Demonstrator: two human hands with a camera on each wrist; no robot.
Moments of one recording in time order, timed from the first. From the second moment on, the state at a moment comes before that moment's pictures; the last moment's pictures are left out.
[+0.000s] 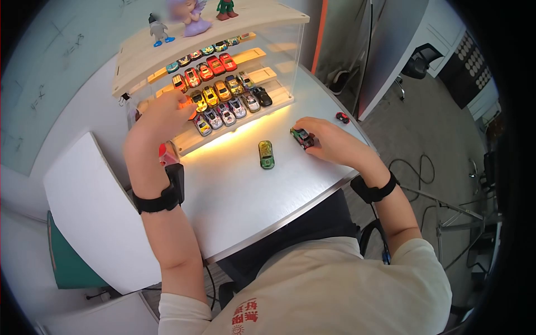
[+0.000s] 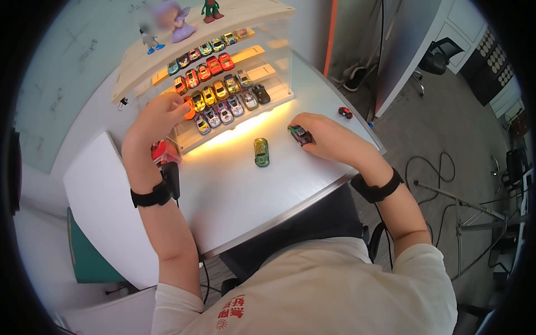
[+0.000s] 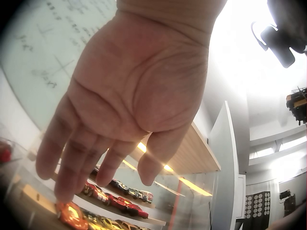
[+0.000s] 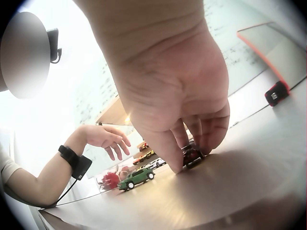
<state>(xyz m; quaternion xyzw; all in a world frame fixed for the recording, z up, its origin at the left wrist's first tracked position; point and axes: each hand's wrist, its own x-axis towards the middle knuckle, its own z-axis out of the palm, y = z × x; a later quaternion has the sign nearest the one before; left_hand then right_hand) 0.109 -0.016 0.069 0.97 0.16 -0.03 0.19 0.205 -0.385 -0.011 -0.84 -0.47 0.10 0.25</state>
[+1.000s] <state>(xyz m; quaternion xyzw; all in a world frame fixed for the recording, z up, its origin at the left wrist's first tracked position) 0.112 -0.028 0.068 0.98 0.14 -0.01 0.16 0.320 -0.244 -0.013 -0.86 -0.45 -0.05 0.24</state>
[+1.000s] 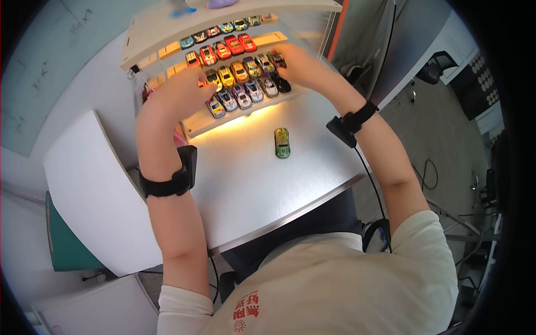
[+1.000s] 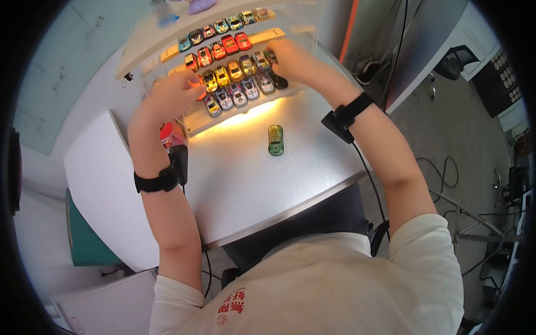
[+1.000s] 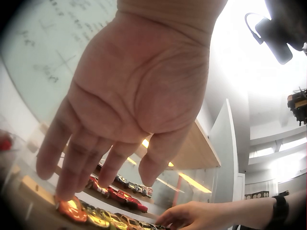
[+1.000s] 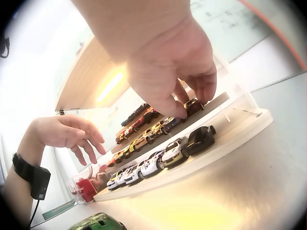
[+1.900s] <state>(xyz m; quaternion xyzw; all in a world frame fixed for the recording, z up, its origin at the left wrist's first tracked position) 0.114 -0.015 0.057 0.98 0.15 0.02 0.16 0.151 -0.333 -0.004 -0.81 -0.53 0.11 0.21</state>
